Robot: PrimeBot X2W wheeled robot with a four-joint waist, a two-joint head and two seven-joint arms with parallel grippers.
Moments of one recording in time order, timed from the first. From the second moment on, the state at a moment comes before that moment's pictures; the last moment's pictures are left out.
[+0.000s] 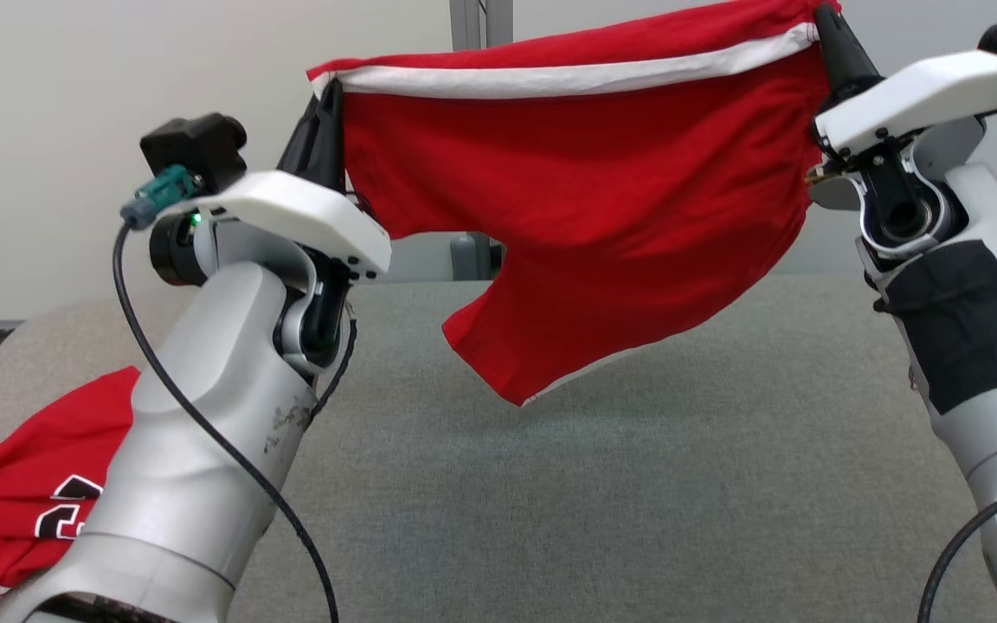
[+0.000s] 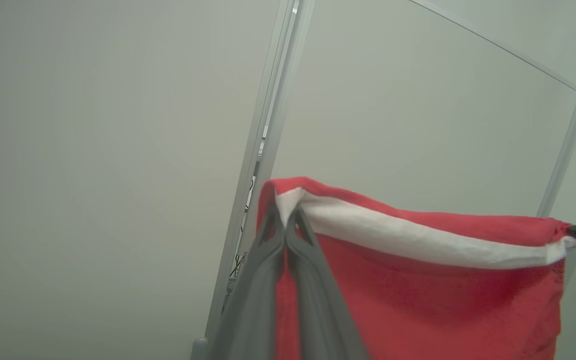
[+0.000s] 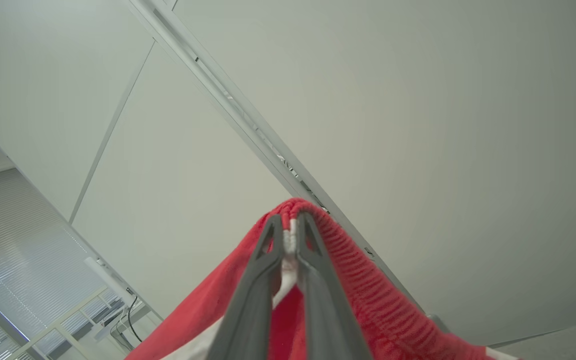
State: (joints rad) left arm -0.86 0.05 -0.44 0.78 -0.76 0.06 -0.26; right arm -1.10 -0.13 0.38 1.03 1.19 0.13 -0.09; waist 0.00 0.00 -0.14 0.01
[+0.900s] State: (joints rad) left arm -1.48 0.05 -0.27 0.76 -0.48 0.10 -0.26; right arm -1.58 -0.11 0.28 0.96 1.02 0.13 -0.26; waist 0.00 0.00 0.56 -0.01
